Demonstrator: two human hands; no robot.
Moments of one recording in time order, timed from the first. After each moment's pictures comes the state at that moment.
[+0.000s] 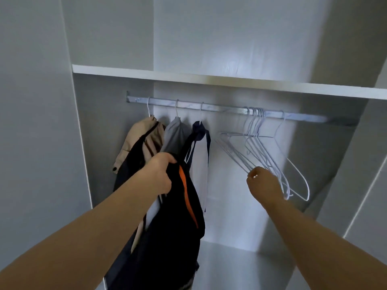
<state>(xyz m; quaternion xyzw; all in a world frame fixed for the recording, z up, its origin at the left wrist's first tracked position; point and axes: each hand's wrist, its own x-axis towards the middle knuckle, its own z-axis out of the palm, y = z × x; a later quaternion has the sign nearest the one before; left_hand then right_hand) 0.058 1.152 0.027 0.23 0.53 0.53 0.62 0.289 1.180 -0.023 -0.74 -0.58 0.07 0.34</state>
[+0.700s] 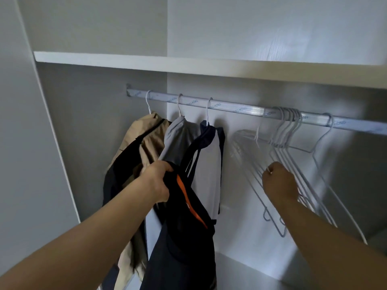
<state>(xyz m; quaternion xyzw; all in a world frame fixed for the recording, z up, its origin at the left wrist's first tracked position) 0.105 1.273 0.007 0.12 0.57 0.55 0.60 0.349 1.353 -0.027 -0.67 -0.63 0.07 0.38</state>
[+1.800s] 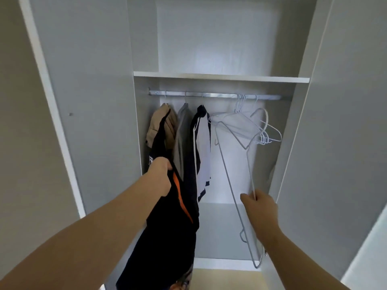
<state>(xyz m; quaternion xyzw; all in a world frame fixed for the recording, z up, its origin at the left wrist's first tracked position) -0.071 0.857 0.005 0.28 0.58 0.48 0.60 0.130 0.791 -0.078 -0.69 -0.45 0.18 0.53</state>
